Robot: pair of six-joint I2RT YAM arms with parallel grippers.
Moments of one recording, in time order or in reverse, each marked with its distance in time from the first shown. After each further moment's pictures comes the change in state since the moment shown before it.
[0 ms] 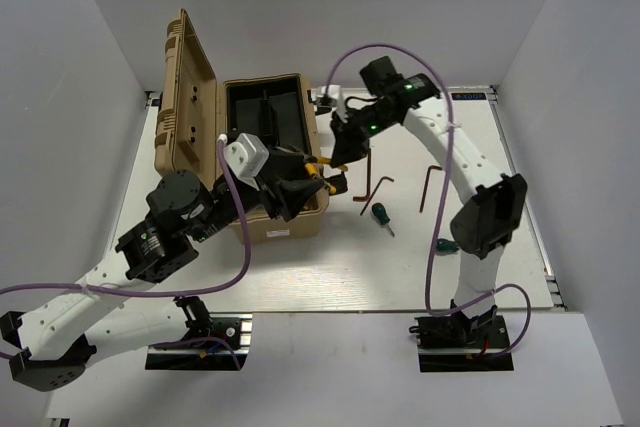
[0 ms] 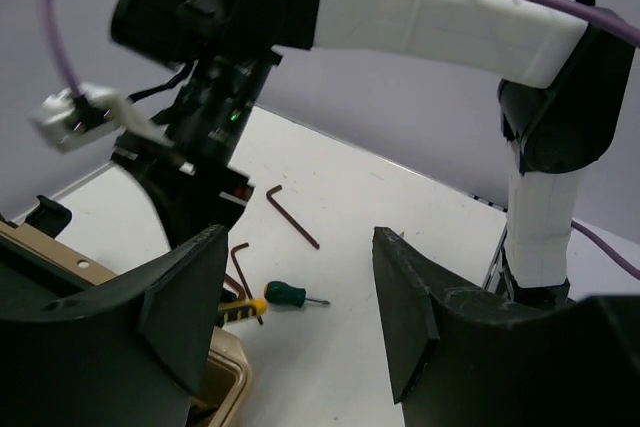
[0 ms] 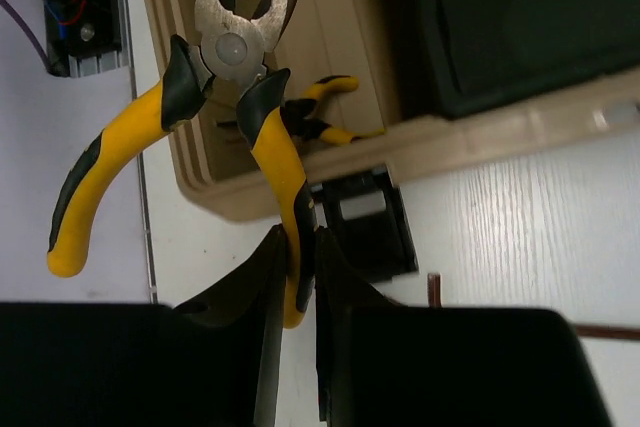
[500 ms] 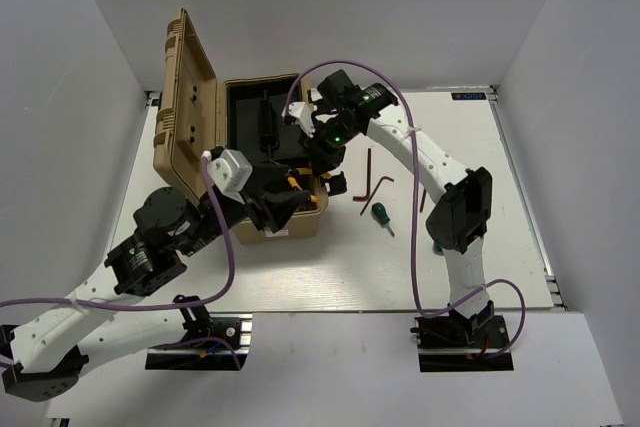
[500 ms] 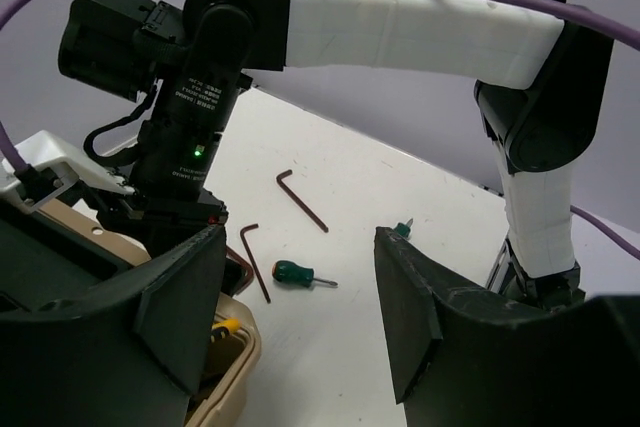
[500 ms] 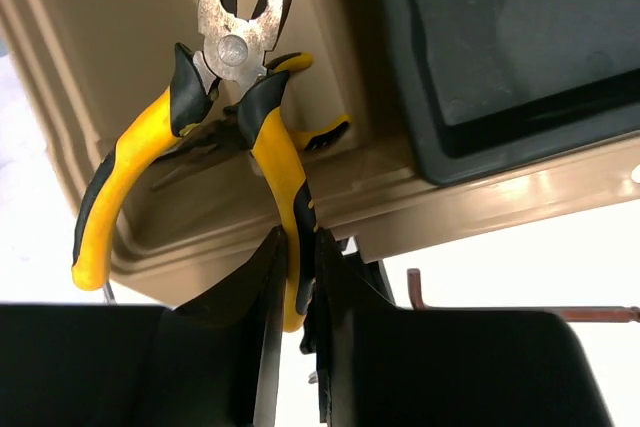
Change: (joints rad) left arm -0.001 -0.100 -0.095 -0.014 -0.034 0.000; right arm 0.171 0.156 0.125 0.011 0.296 0.096
